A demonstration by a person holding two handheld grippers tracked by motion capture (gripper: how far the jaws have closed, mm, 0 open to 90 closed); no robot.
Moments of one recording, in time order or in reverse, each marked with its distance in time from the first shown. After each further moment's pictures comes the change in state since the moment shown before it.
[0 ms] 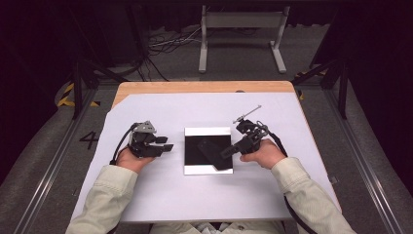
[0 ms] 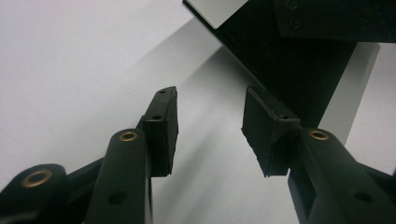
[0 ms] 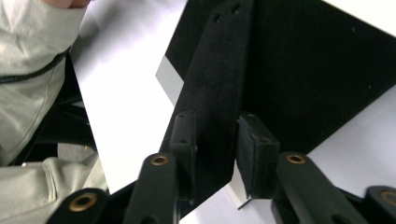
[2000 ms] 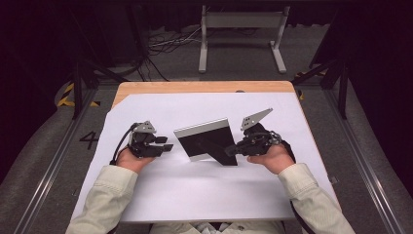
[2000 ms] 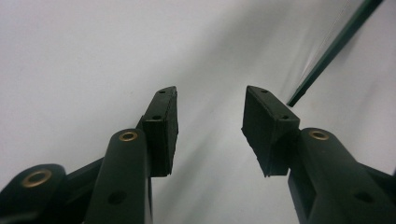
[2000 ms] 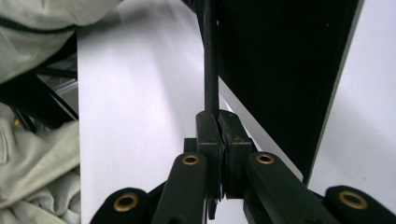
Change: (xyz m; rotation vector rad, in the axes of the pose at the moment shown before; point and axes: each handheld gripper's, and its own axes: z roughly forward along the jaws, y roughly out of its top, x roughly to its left) left arm 0.000 0.000 0.000 0.000 0.004 0.000; right arm 0.037 -0.018 -0.028 -0.143 -0.107 -0.420
